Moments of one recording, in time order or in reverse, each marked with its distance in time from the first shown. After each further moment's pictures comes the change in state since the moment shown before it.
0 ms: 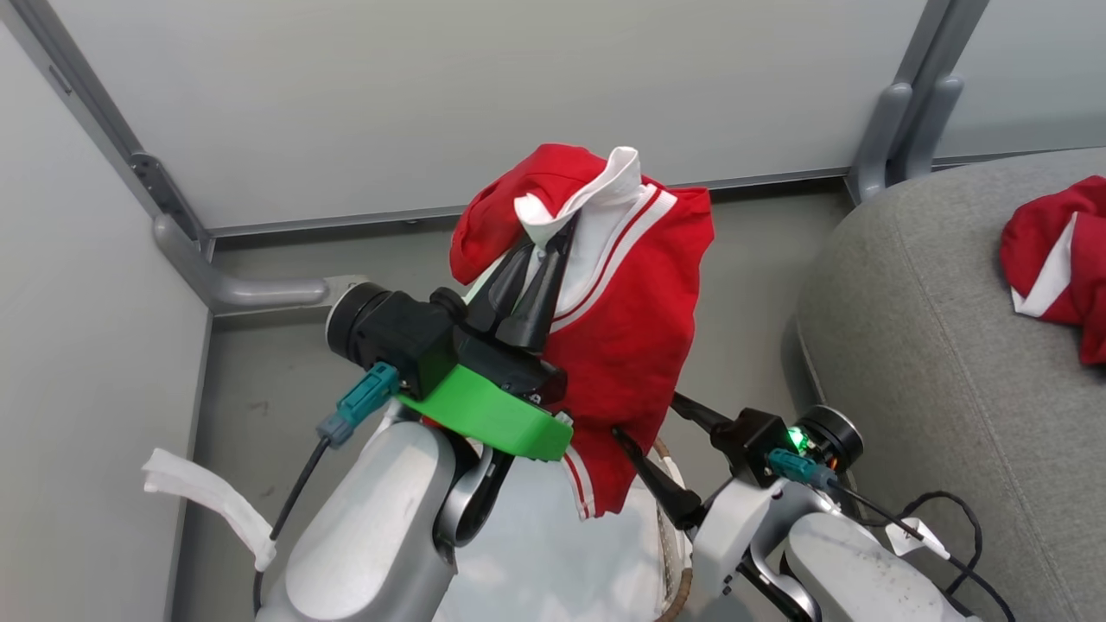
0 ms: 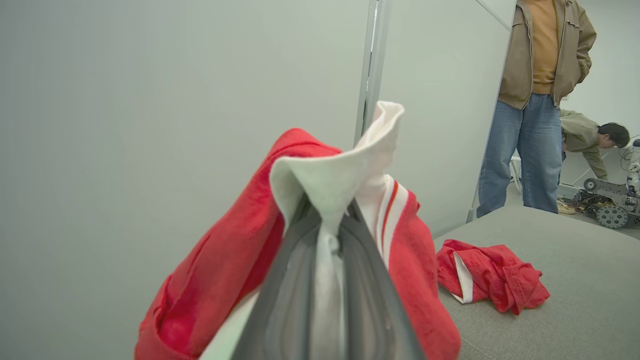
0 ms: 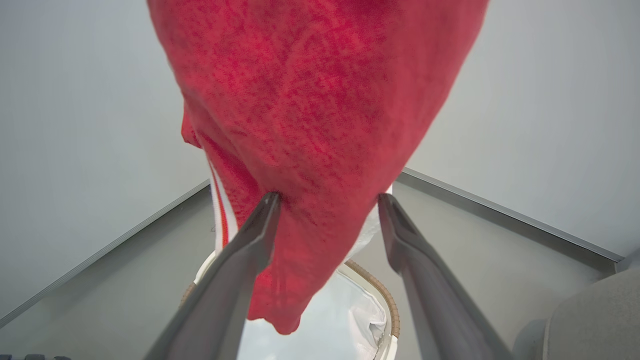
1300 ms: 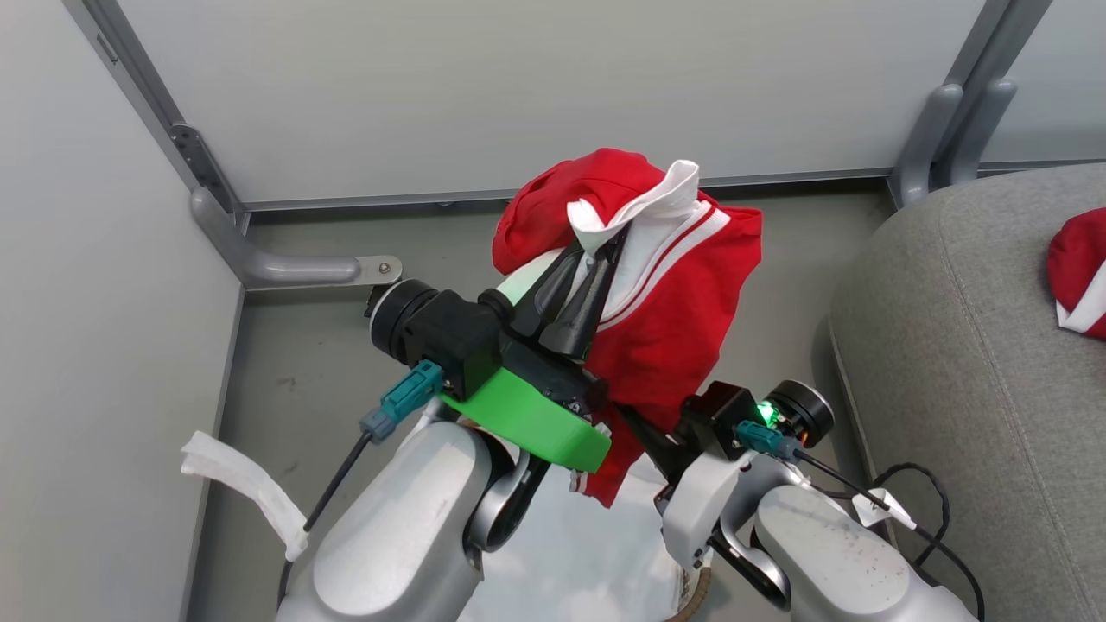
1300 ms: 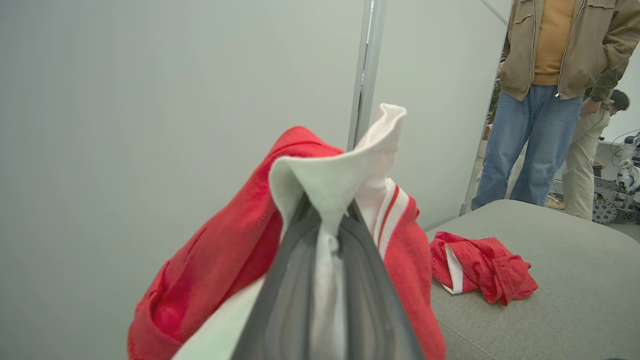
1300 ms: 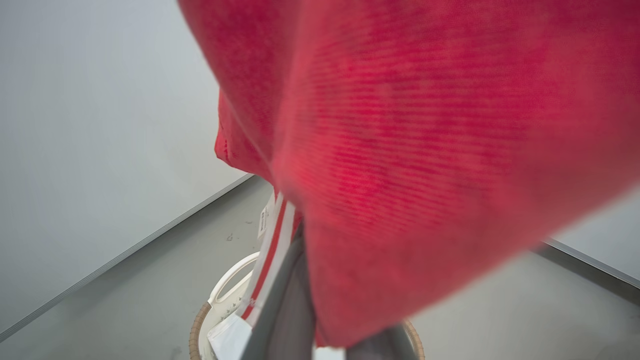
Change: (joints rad) left arm -0.045 0.000 -0.107 0.009 -0.059 0.030 0.000; right arm -0.086 0.064 0.017 0.083 0.001 0.000 0.000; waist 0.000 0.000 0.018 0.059
